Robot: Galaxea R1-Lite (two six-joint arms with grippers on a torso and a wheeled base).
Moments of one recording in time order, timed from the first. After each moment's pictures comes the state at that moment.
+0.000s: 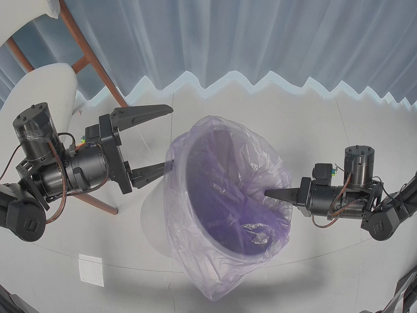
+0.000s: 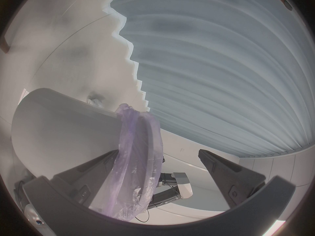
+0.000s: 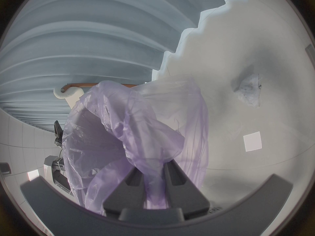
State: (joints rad) left arm -0.37 1.59 -0.69 -1.00 -0.77 -1.41; right arm 0.43 1.81 -0.62 -0.84 0.56 0.74
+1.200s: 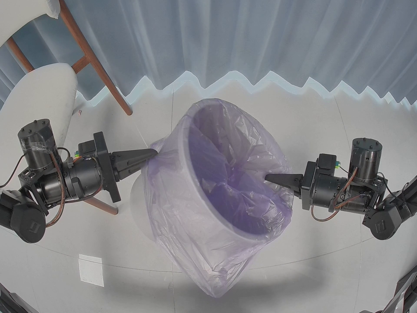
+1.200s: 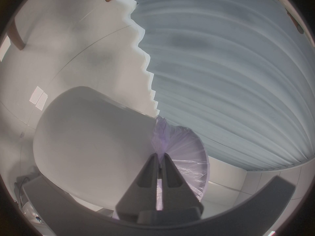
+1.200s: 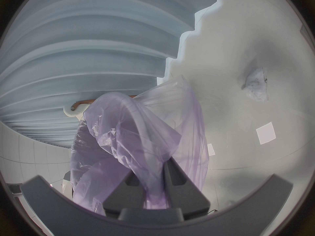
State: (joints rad) left arm -0.26 1.63 -0.62 -1.00 -0.76 -1.39; right arm 0.43 1.80 -0.63 -0.95 0.57 0.93
